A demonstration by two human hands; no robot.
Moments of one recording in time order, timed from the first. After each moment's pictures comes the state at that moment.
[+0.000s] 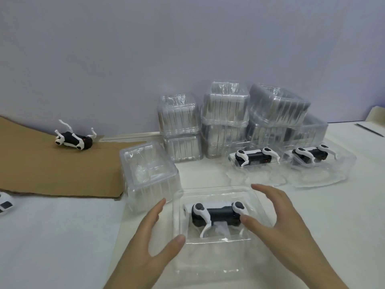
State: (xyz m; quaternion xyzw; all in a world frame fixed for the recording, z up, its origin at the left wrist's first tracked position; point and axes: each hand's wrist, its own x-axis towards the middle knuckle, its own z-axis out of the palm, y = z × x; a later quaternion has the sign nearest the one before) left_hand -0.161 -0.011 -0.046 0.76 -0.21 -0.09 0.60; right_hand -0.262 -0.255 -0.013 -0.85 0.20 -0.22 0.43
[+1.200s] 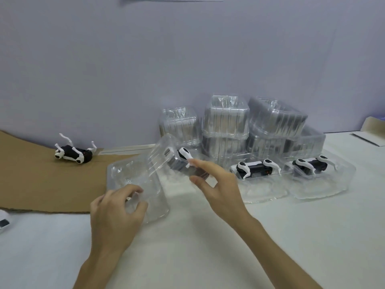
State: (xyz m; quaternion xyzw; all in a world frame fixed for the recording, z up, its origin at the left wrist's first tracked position) left_hand -0.069 -0.004 -0.021 0.90 -0.17 0.20 0.35; right_hand -0.127 -0.228 -0.011 -0.82 -0.03 -0.33 0.47
